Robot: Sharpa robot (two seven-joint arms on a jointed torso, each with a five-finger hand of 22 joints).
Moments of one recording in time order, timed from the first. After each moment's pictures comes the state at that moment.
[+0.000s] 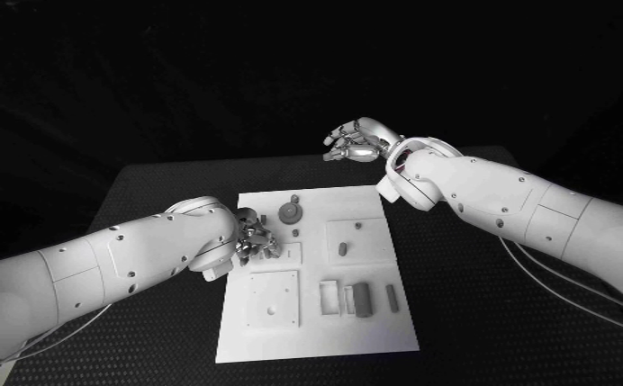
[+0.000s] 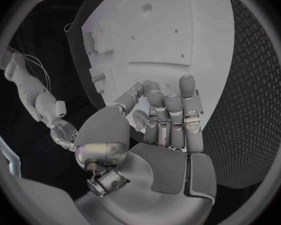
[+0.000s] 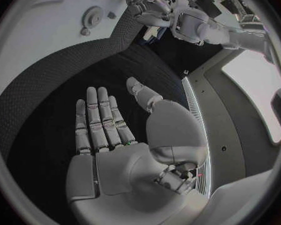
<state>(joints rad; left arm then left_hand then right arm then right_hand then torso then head) 1.25 -0.53 -0.22 1.23 -0.92 0.00 -0.53 0.89 0.03 0.56 -0.28 0.11 1.15 0.03 0.29 0.73 1.25 -0.08 1.05 0.70 1.10 -0.14 1.34 0.57 0.01 1.26 -0.24 0.39 1.31 1.16 -0.63 0.13 1.16 -0.97 -0.26 0.11 1.06 -0.06 0.57 -0.29 0.05 0.72 0.19 0.22 0.52 0.89 0.16 0.44 0.27 0.76 0.16 0.67 0.43 0.12 0.41 0.20 0.36 1.09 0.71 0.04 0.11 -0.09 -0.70</state>
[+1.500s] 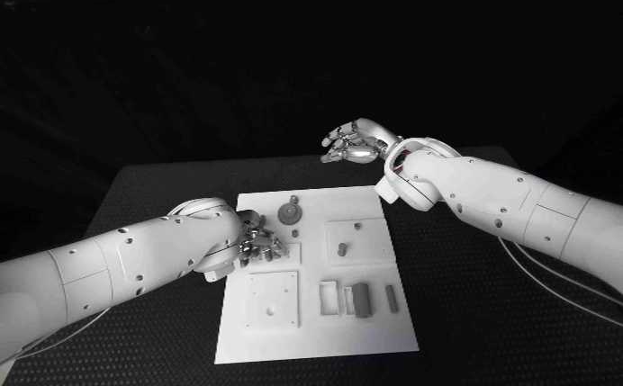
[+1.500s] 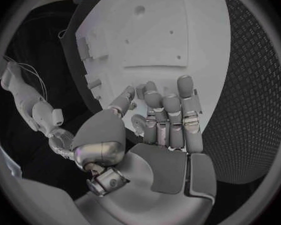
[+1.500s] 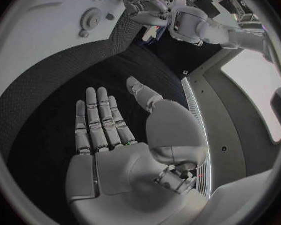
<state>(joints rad) 1.25 -0.50 -0.22 1.21 -0.98 0.03 -0.56 0.72 -0.09 0.42 -0.24 0.05 1.15 0.02 0.29 0.79 1.26 -0.08 1.05 0.70 1.11 -0.15 1.34 0.56 0.01 1.26 -0.24 0.39 1.31 1.16 -0.63 0.13 1.17 -0.97 -0.25 0.11 1.06 -0.07 0.56 -0.29 0.05 0.71 0.19 0.22 0.52 0.89 0.16 0.42 0.25 0.74 0.17 0.63 0.43 0.12 0.39 0.21 0.35 1.10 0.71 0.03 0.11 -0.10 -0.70</state>
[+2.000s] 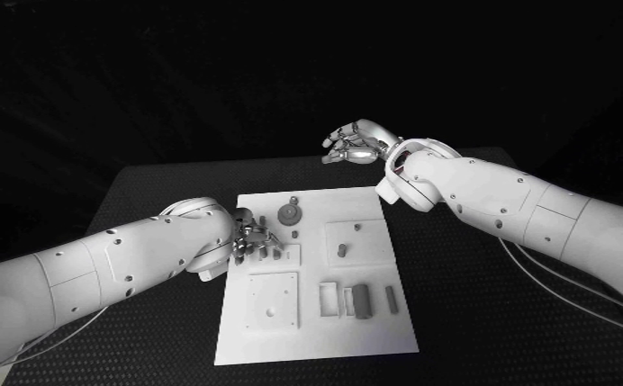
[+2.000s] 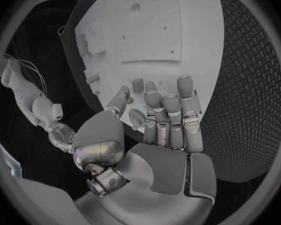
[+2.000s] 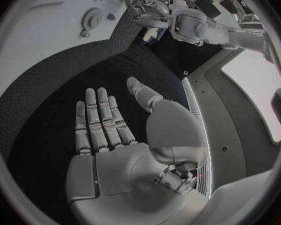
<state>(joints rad) 1.25 -0.53 -0.20 1.22 -0.97 0.00 -0.55 0.69 -0.09 0.36 -0.29 0.05 1.15 0.02 0.29 0.79 1.26 -0.09 1.05 0.70 1.11 -0.16 1.34 0.56 0.01 1.26 -0.25 0.38 1.31 1.16 -0.63 0.13 1.16 -0.97 -0.25 0.11 1.06 -0.07 0.55 -0.29 0.05 0.71 0.19 0.22 0.51 0.88 0.16 0.42 0.24 0.73 0.18 0.63 0.43 0.12 0.38 0.21 0.34 1.11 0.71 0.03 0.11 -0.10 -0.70</state>
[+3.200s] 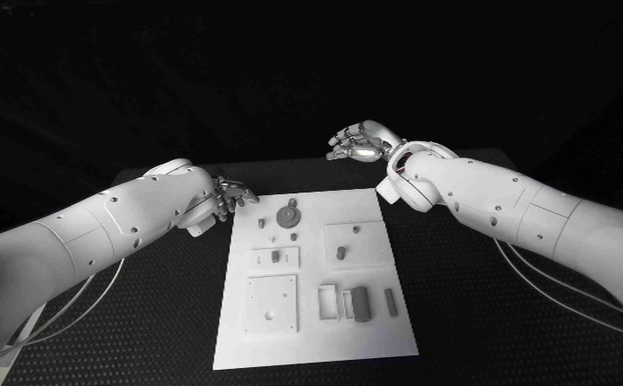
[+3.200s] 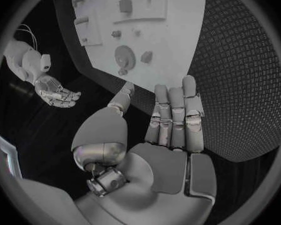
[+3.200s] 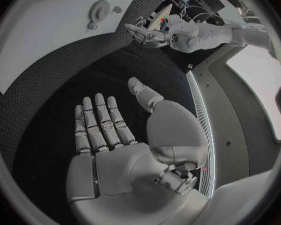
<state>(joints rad) 1.29 -0.43 -0.12 0.89 -0.92 -0.04 -0.49 0.80 -0.05 0.33 -0.29 0.05 0.93 0.12 0.15 0.70 1.13 0.01 0.94 0.61 0.99 -0.08 1.24 0.49 0.01 1.13 -0.18 0.25 1.26 1.16 -0.61 0.13 1.09 -0.91 -0.27 0.12 1.04 -0.06 0.54 -0.28 0.05 0.69 0.19 0.23 0.50 0.78 0.21 0.30 0.14 0.55 0.25 0.47 0.36 0.08 0.30 0.22 0.30 1.15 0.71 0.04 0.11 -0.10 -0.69</state>
